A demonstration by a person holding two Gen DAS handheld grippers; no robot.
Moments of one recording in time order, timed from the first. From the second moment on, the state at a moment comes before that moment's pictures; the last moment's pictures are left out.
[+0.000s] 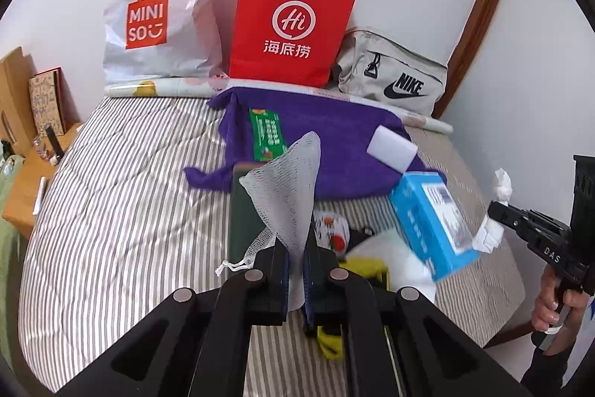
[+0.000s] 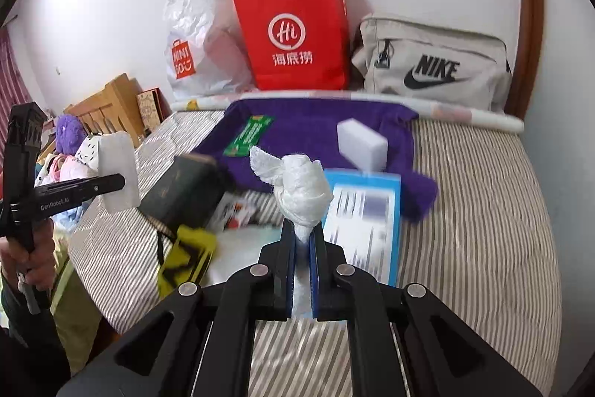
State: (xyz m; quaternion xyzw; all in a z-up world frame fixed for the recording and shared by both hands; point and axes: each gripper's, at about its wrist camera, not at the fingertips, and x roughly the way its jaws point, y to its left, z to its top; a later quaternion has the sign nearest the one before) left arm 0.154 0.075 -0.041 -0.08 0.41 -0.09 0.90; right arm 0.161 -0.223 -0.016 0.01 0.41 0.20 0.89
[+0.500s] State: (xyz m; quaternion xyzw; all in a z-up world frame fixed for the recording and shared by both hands) left arm 0.254 0.075 -0.045 -0.09 0.43 -0.09 0.89; right arm 0.279 -0.201 -0.025 -0.02 0.42 0.19 0.89
